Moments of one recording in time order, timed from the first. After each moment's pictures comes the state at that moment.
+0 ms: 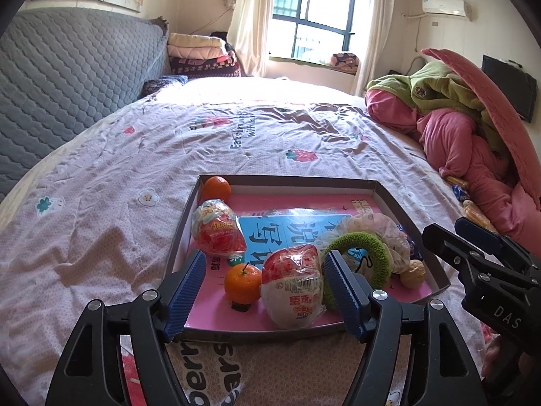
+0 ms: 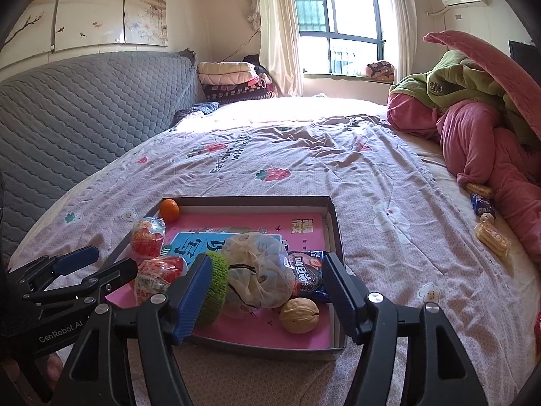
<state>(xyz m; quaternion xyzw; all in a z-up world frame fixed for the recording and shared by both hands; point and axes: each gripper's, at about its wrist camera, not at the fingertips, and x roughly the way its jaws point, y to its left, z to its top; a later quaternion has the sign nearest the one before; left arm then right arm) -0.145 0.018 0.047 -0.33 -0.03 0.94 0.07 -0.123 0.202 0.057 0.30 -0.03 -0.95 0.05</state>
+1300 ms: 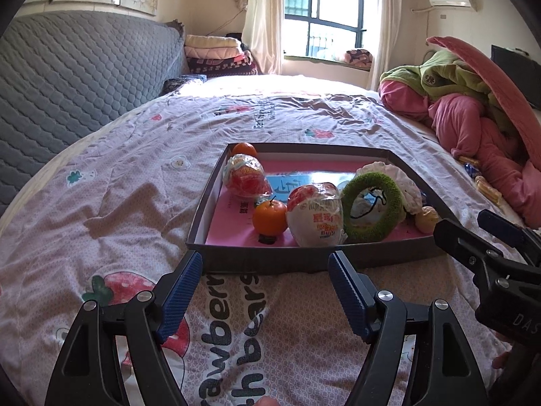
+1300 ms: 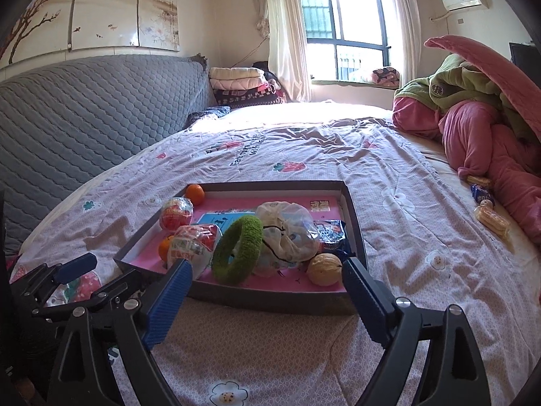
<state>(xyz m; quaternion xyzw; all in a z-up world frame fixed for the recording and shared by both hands) -0.085 0.011 0.014 -0.33 -0.01 0.94 0.03 -0.070 0.181 0.036 0.29 -0.02 -0.95 0.06</state>
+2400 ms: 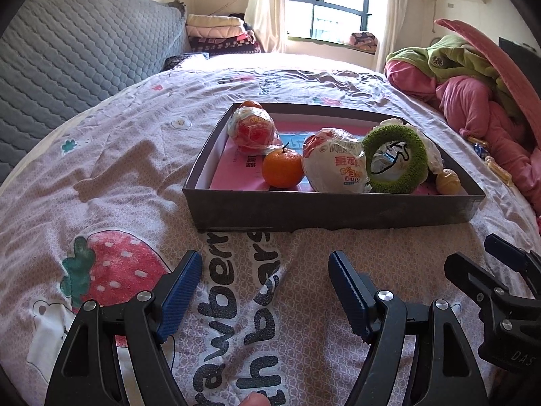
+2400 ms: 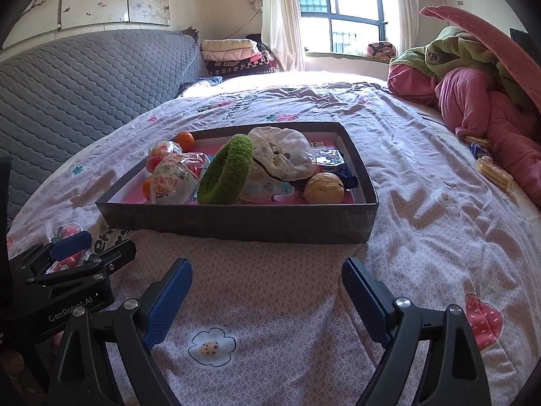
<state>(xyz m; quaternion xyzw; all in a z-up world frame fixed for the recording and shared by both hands) -0.089 0.004 -0.028 -0.37 -0.02 0.93 0.02 -0.054 0.180 -0.014 0.35 -0.03 -0.94 0.05</state>
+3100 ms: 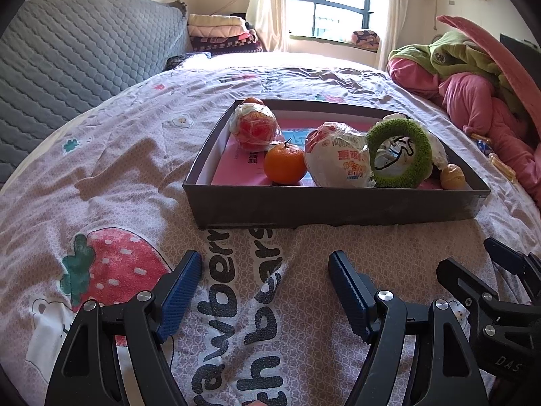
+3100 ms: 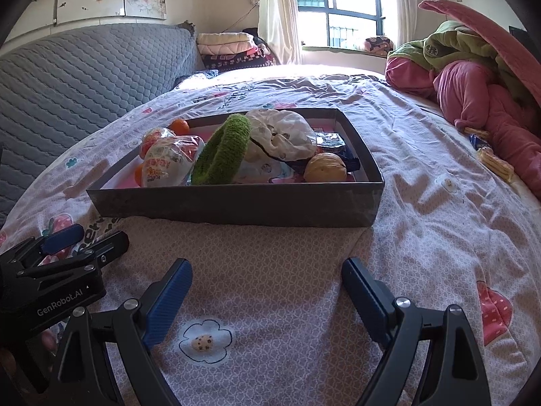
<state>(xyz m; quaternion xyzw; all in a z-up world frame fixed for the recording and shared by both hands) -0.089 0.004 -0.032 -0.37 -0.01 0.93 0.01 -0.057 0.175 -0.026 0.36 -0.02 -0.93 0.04</state>
